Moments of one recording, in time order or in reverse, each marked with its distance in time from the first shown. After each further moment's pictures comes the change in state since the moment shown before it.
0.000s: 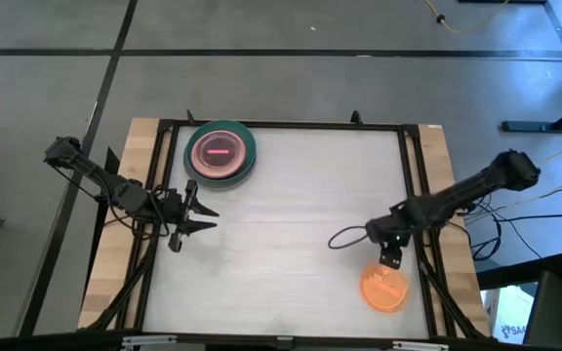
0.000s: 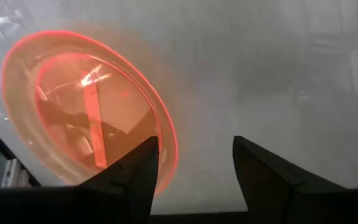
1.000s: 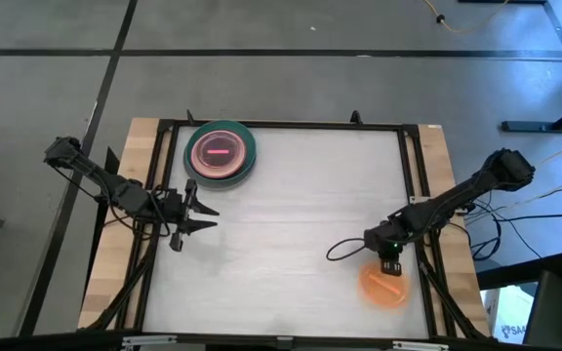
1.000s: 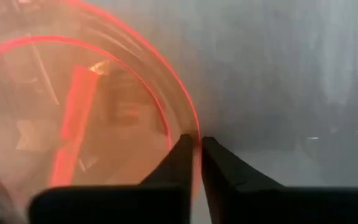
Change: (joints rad) left arm 0.000 0.000 0.000 -0.014 -0.021 0.014; right arm 0.086 0.077 -0.136 0.325 0.020 -0.113
